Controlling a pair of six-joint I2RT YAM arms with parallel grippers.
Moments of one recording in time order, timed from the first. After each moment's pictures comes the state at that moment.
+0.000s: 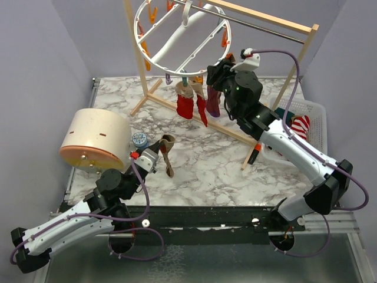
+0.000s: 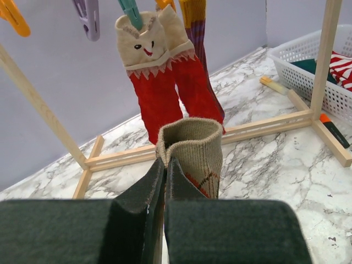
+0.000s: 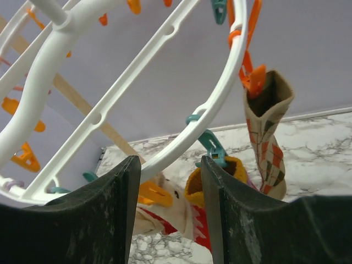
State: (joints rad) left arm -1.04 0.40 0.45 0.15 -0.43 0.35; right arm 0.74 1.50 1.50 0.07 0.55 0.39
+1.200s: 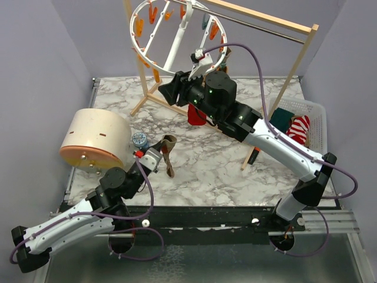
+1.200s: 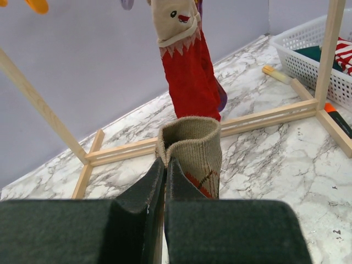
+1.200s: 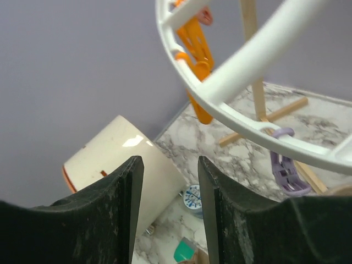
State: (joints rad) left arm -1.03 0.44 0.45 0.15 -0.44 0.36; right arm 0.95 1.63 1.83 -0.16 0.16 0.34
